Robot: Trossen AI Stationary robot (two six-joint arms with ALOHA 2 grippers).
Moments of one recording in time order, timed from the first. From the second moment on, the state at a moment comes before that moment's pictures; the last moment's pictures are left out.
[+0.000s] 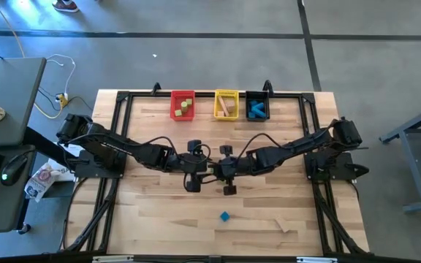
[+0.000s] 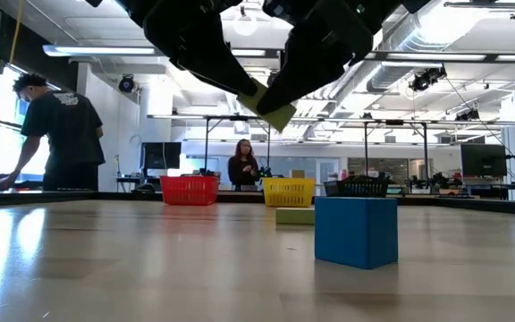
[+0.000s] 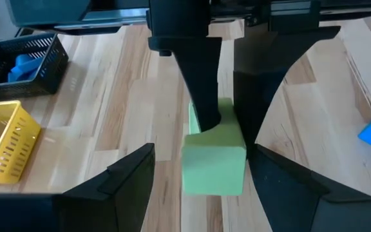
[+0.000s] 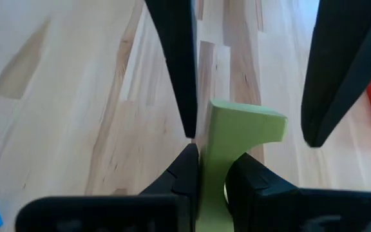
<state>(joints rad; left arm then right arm) -0.10 1.57 0.98 -0.11 -0.32 0.03 0.21 1.73 1.16 -0.21 0.22 -0.06</state>
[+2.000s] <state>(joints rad) 0.18 1.57 0.98 -0.27 -0.52 0.06 0.27 1.73 1.16 -0.53 0.08 0.47</state>
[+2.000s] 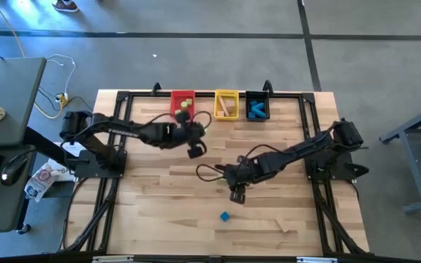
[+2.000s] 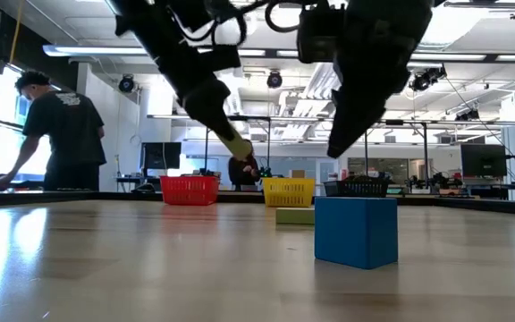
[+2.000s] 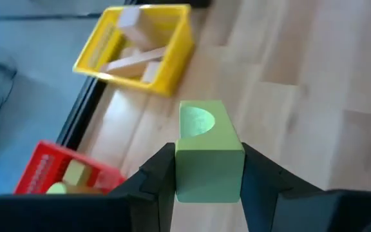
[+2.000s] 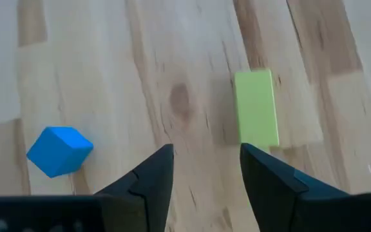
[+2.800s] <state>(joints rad) 0.66 1.57 0.98 -0.23 -0.55 0.04 0.50 1.73 1.16 -0.92 0.26 1.00</state>
